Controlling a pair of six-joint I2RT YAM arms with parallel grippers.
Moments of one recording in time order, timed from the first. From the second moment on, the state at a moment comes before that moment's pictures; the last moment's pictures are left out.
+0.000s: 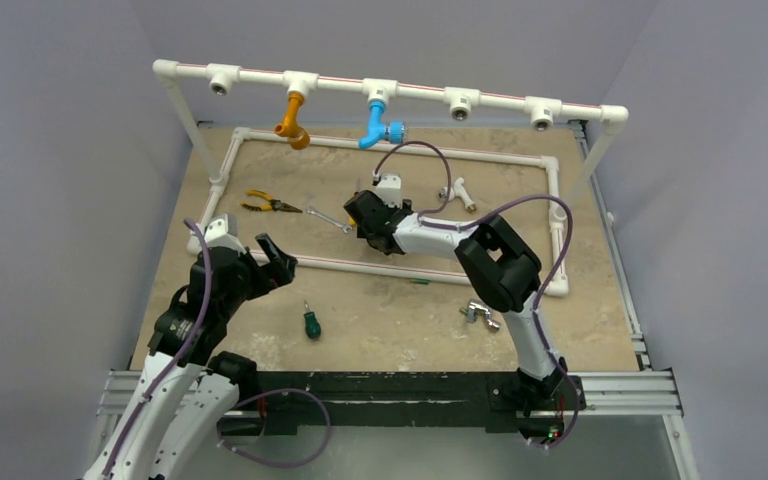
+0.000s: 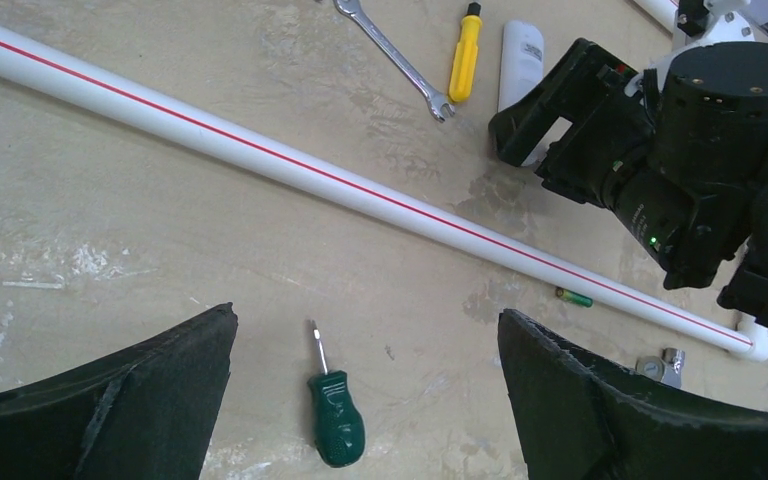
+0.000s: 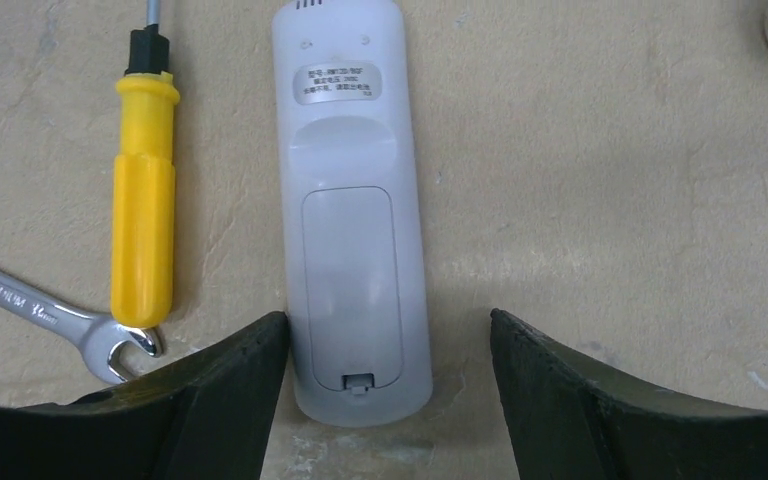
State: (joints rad) left arm -0.32 0.52 0.67 -0.69 -0.13 -0.65; right arm 0.82 2.13 1.46 -0.23 0.65 0.70
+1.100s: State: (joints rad) left arm -0.32 0.56 0.60 -0.51 0.14 -0.81; right arm 0.86 1.61 0.87 0.05 0.44 0.33
